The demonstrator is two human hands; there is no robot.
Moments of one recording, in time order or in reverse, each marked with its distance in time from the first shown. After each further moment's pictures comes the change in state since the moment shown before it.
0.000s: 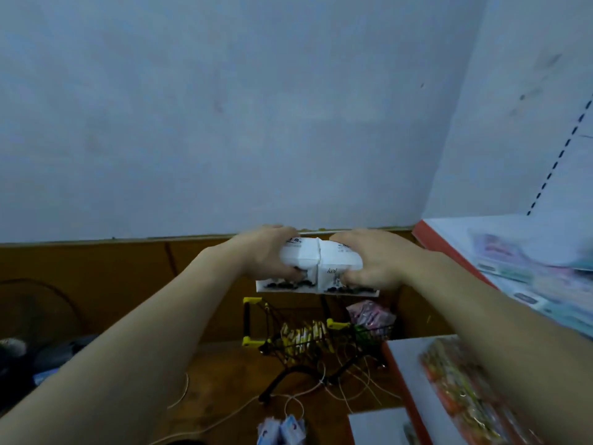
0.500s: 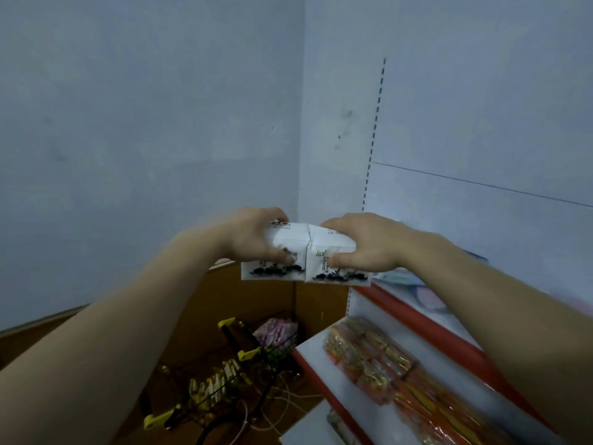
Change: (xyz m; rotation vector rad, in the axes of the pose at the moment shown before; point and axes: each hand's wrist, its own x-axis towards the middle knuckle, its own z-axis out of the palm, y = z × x) left_hand 0.028 0.122 -0.082 -0.113 0.055 0.477; right_hand -0.156 -0.010 -0.100 -0.039 0.117 0.462
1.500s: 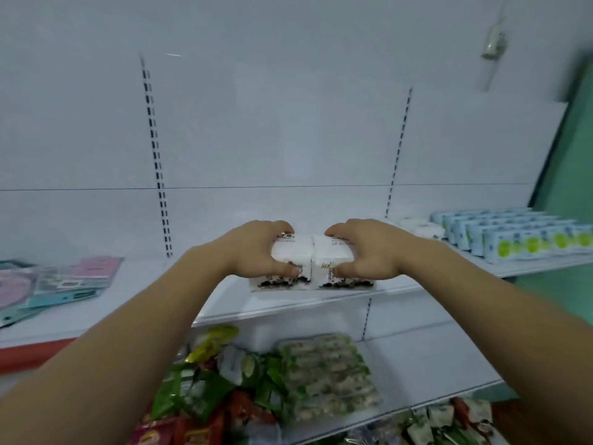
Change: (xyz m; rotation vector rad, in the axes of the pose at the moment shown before) left_hand -0.133 0.631 0.143 -0.250 -0.249 1.224; right_hand -0.700 -0.010 -0.087 -0.221 0.040 1.261
